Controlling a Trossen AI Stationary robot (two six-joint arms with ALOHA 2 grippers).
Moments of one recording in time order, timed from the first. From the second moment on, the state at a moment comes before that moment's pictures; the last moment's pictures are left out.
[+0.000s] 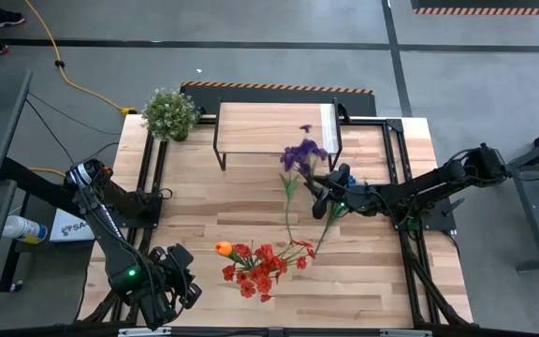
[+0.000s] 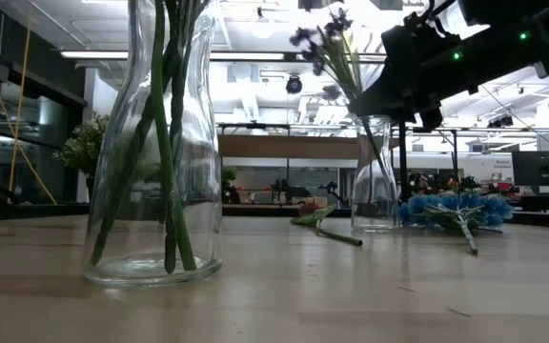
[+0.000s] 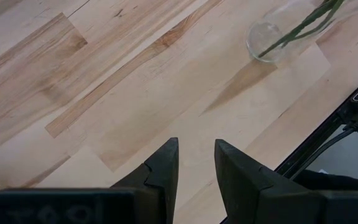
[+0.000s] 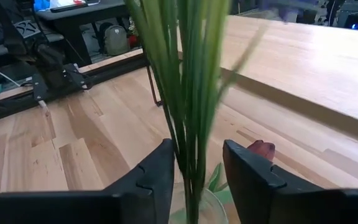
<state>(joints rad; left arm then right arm) -0.99 1.58 1.34 -1.20 -0.40 -1.87 0.16 1.29 0.43 0.56 0.68 0.38</state>
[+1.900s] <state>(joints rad) -0.99 1.59 1.34 -1.20 -0.40 -1.87 0.16 0.81 0.43 -0.02 0.26 0.46</state>
